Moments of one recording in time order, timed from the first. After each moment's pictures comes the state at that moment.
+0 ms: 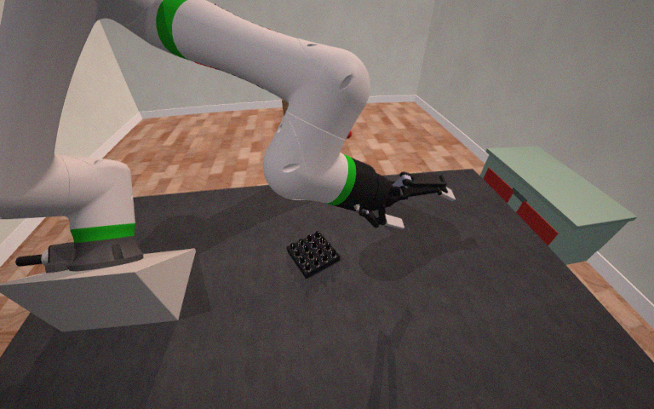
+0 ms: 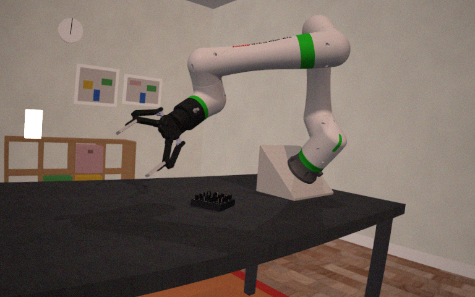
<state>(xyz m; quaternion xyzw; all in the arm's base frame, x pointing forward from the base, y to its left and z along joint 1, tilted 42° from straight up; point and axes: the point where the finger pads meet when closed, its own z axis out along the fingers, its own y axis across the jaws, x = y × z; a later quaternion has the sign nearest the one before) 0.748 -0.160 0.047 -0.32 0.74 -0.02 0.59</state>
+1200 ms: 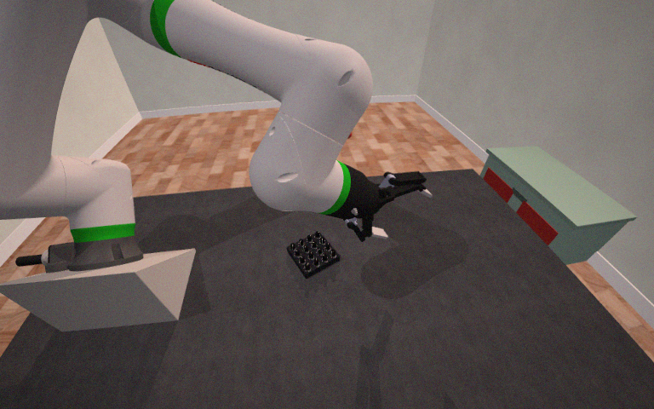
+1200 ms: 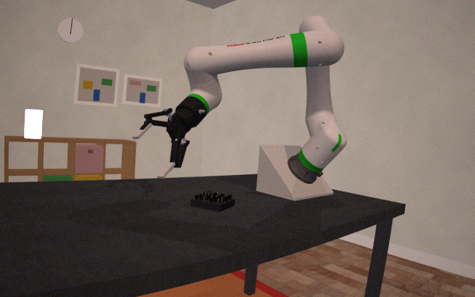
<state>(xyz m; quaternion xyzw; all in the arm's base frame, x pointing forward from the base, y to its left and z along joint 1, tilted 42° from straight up) 0.704 -0.143 0.043 -0.46 0.65 -0.04 0.61</state>
